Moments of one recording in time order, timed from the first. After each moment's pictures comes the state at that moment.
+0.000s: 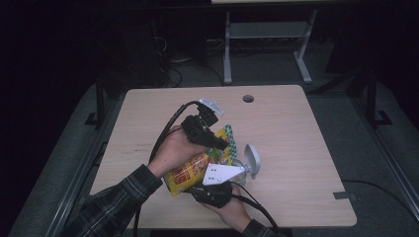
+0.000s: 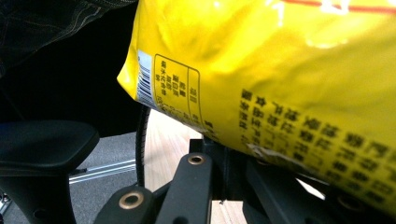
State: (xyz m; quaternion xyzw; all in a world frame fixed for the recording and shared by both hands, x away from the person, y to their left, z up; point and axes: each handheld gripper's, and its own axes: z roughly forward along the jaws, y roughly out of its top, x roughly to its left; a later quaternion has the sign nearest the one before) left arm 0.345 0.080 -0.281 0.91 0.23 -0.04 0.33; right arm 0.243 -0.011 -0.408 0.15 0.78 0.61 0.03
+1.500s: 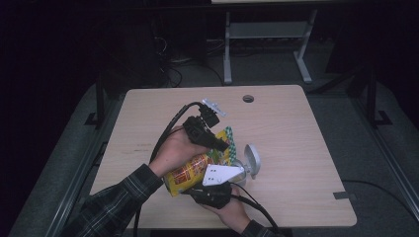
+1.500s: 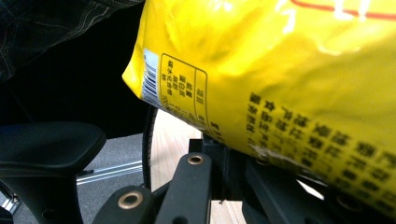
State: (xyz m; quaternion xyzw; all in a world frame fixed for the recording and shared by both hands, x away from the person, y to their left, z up) left arm 0.347 0.077 -0.284 0.92 0.23 -0.05 0.32; right arm 0.242 -0.010 -0.410 0.14 0.77 0.62 0.02
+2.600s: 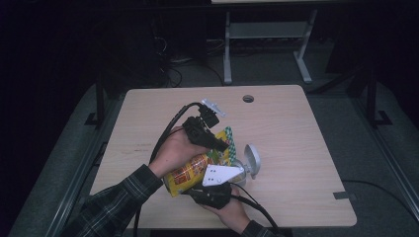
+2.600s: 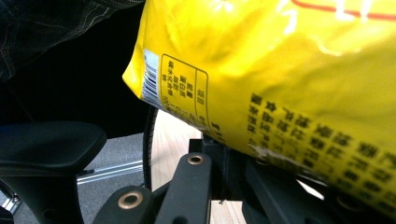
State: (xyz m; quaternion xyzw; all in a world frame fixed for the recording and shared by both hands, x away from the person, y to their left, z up) left arm 0.346 0.078 -0.285 0.92 0.23 -0.05 0.32; right arm 0.241 -0.010 -0.410 0.14 0.77 0.62 0.02
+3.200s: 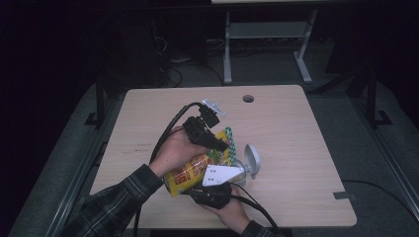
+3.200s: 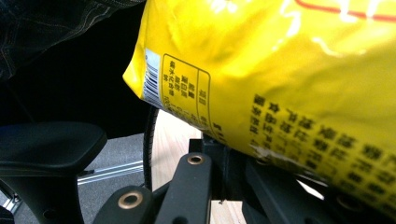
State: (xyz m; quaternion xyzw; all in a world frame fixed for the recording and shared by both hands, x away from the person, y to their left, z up) left arm 0.346 0.077 -0.286 0.92 0.23 -0.05 0.32; right arm 0.241 -0.010 -0.410 0.14 0.77 0.62 0.02
